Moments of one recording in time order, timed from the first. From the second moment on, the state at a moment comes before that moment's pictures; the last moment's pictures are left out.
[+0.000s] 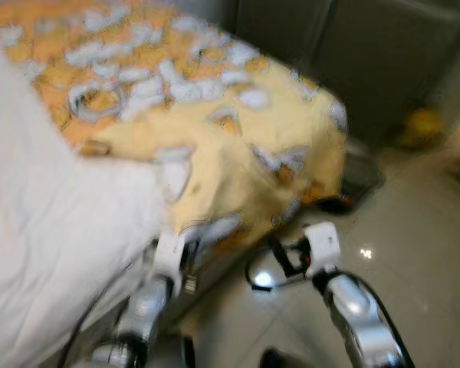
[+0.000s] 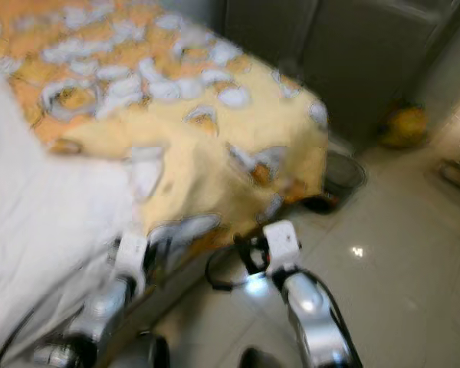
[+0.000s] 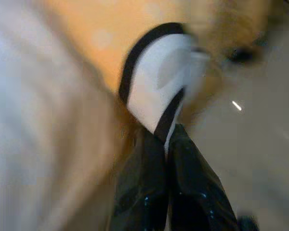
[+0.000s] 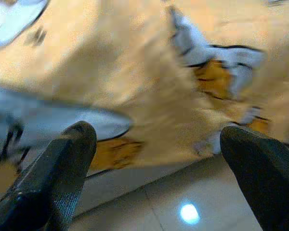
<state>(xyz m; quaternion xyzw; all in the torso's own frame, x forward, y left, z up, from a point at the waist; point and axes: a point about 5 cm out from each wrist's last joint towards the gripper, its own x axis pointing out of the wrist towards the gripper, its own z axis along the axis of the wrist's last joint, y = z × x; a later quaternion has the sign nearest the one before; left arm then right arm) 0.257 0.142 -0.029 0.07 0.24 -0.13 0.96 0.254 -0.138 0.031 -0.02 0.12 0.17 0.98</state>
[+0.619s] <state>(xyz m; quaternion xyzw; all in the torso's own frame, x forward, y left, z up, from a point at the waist) 0.221 0.032 -0.037 -0.04 0.33 -0.45 0.83 0.258 -0.135 0.026 -0.04 0.14 0.21 0.97</state>
